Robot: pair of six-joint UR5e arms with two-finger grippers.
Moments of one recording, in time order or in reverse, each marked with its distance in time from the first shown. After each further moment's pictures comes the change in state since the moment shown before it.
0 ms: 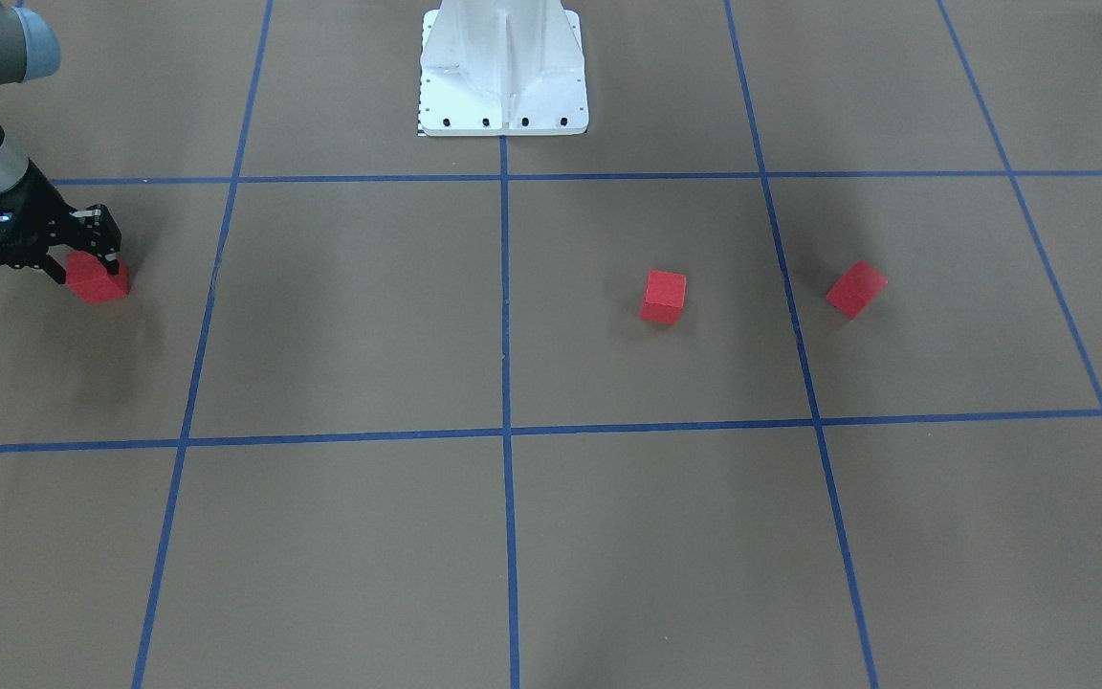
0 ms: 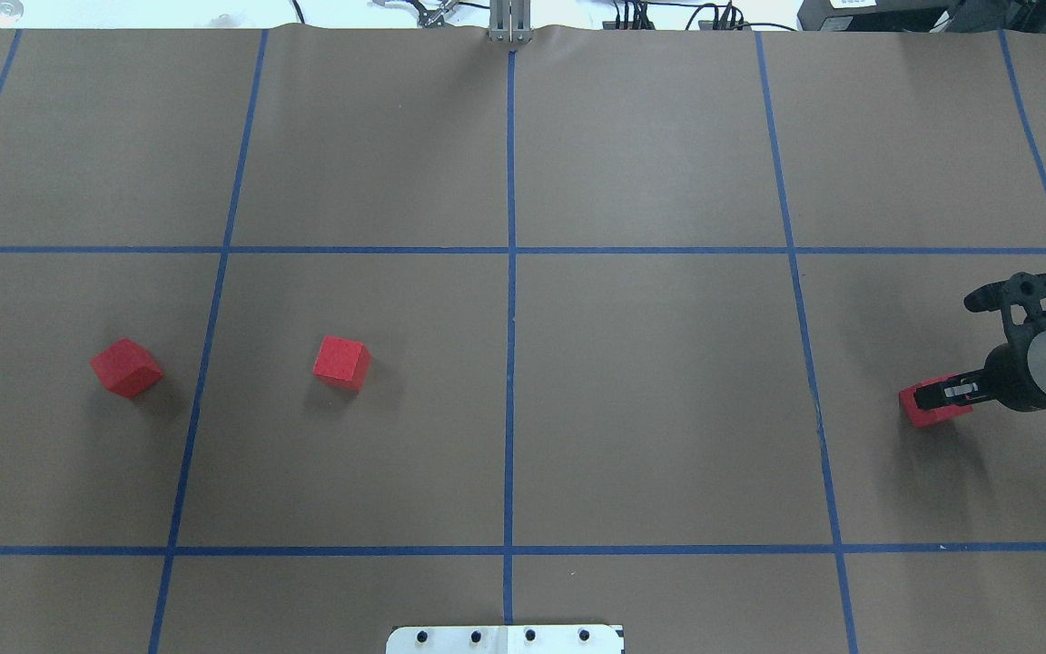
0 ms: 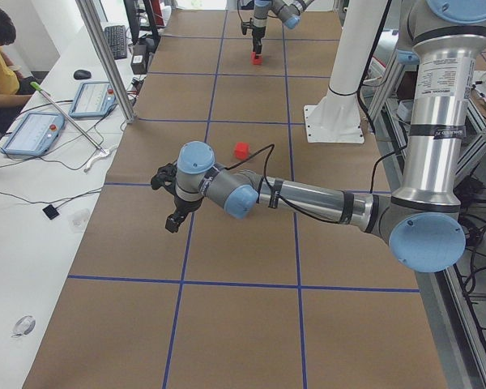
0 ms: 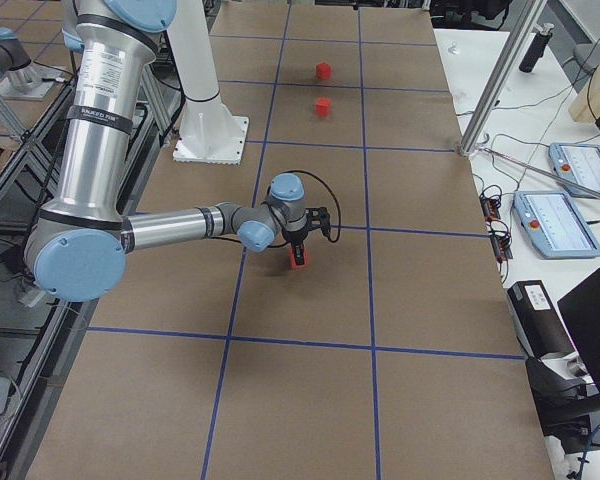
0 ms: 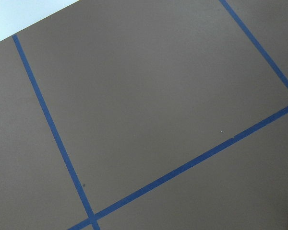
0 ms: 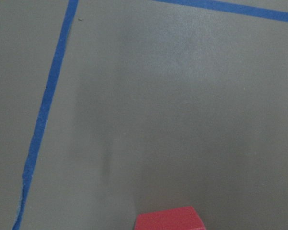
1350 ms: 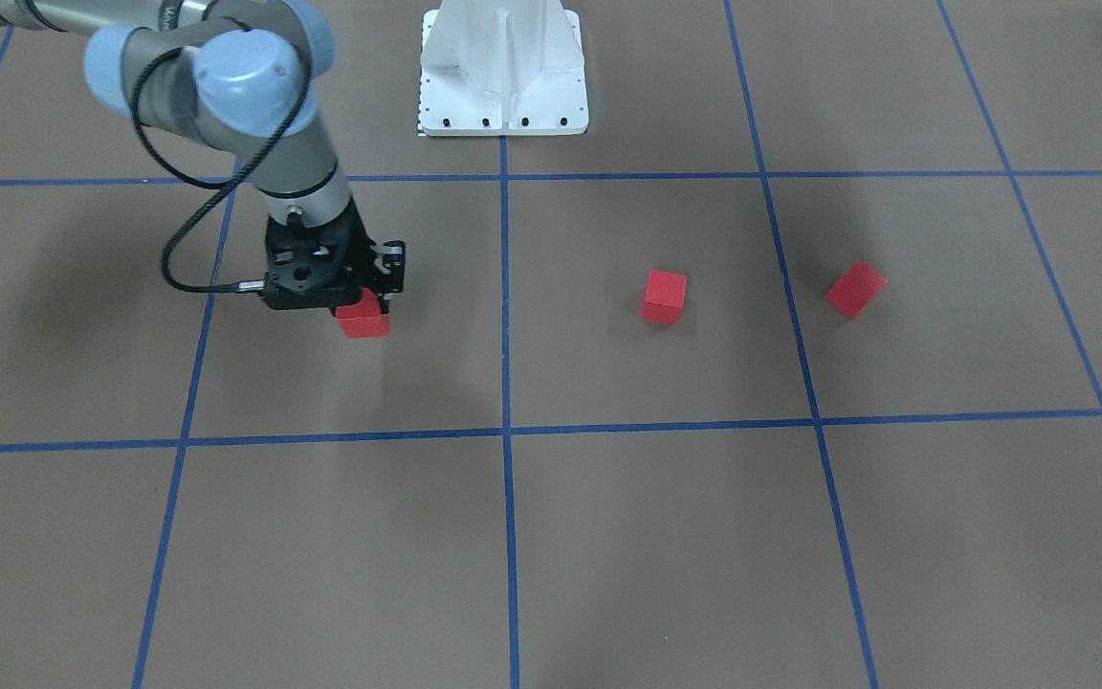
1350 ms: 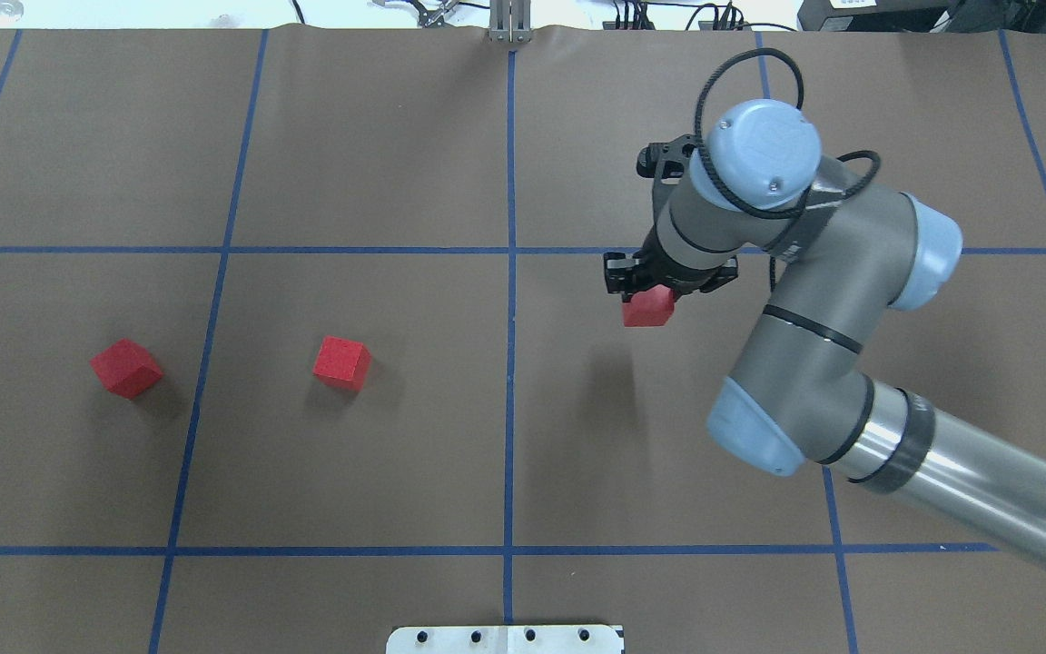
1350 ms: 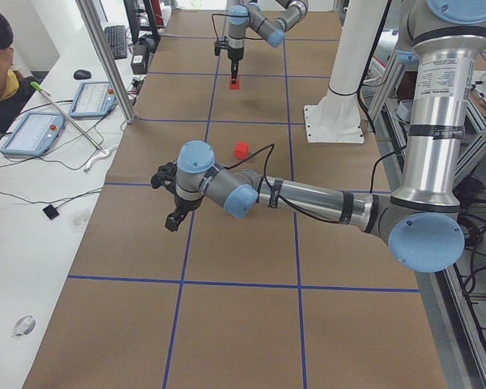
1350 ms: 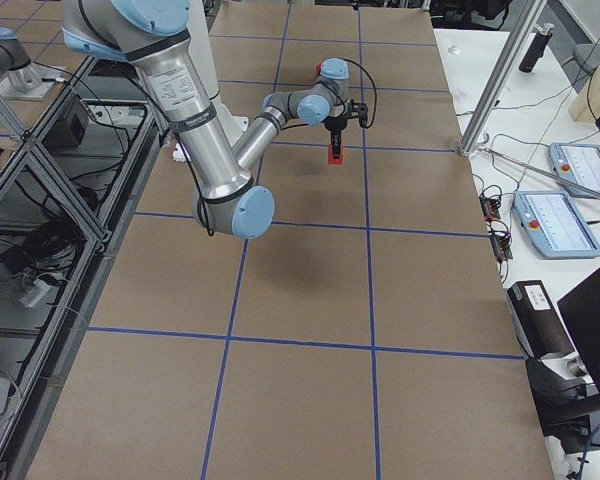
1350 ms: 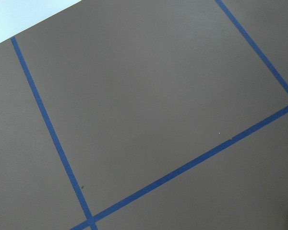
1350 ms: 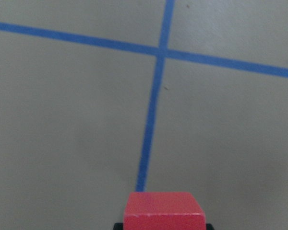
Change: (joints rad) left arm 0.004 -0.003 -0.001 -0.005 -0.001 -0.003; right arm -0.135 0.859 -0.112 -0.679 -0.072 0.325
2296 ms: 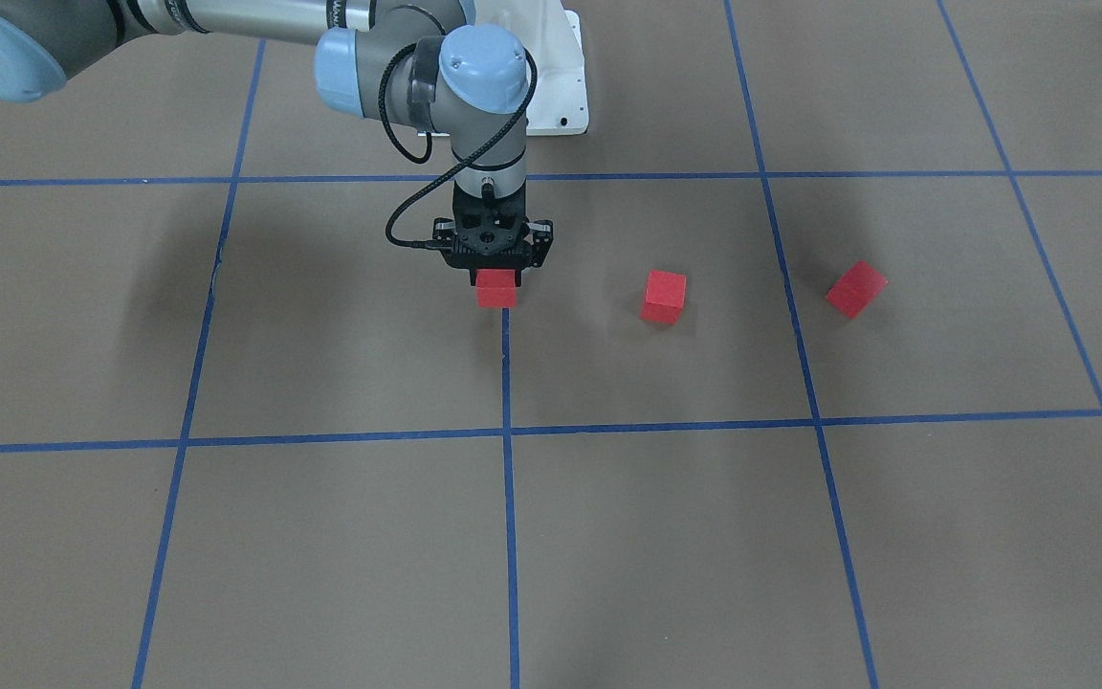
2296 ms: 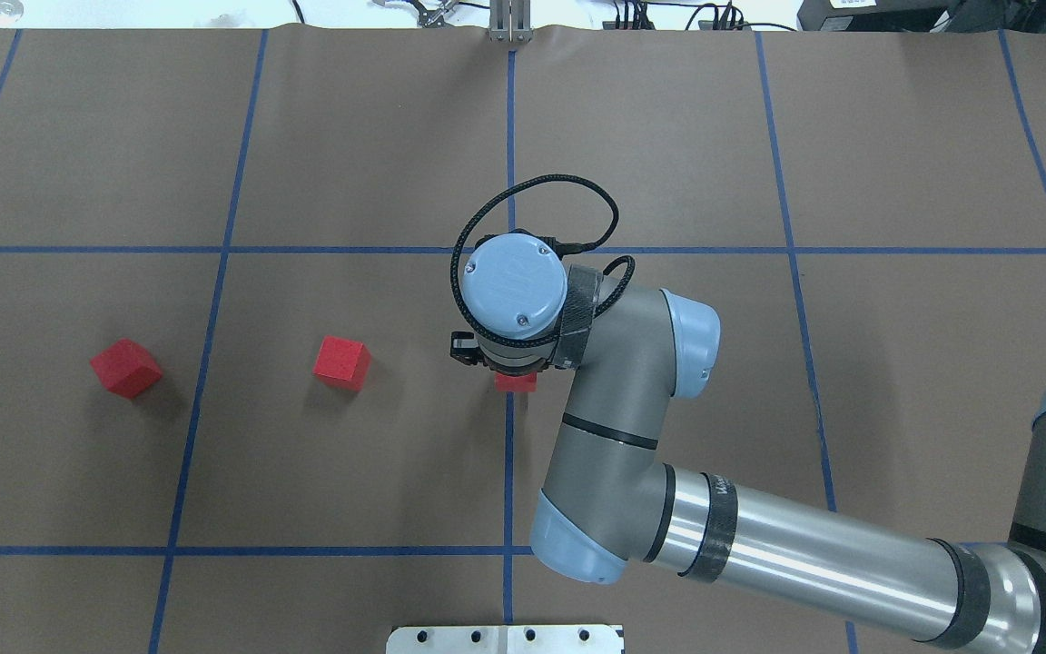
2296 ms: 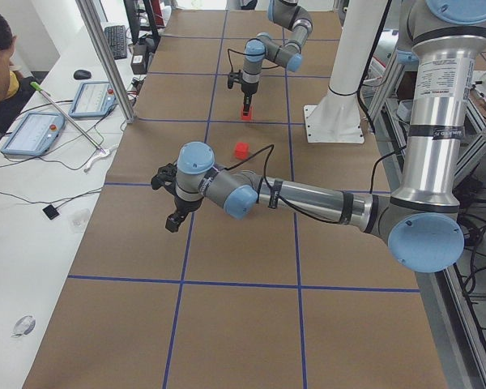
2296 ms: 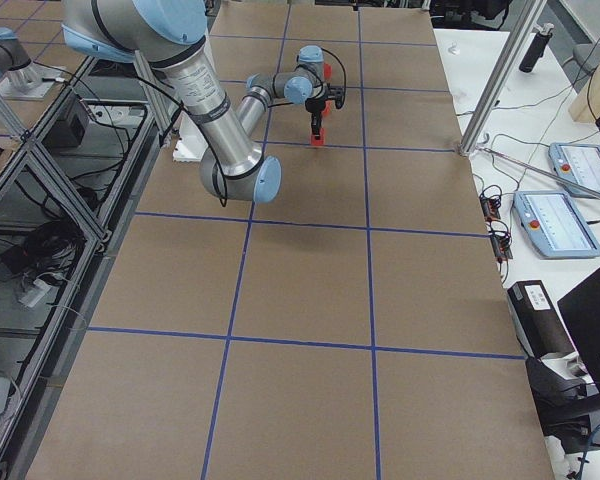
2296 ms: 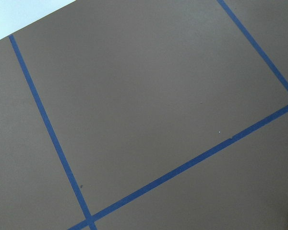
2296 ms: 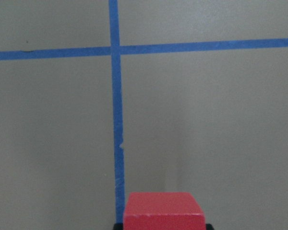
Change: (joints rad) left arm 0.001 0.001 0.004 0.000 0.000 0.001; right arm -0.211 0.190 -0.183 -0.004 -0.191 0.179
